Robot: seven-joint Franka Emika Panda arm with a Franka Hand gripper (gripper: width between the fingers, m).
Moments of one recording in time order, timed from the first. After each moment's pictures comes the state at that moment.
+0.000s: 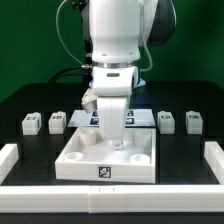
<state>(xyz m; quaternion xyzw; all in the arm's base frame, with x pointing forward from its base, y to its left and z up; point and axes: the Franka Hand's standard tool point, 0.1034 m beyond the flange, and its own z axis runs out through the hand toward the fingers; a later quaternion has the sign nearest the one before) 0.458 -0.011 0.008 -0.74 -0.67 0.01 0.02</state>
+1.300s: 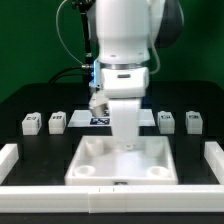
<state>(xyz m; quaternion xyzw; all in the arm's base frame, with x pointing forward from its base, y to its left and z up) 0.501 0.046 0.010 -0.72 -0.69 -0.02 0.01</state>
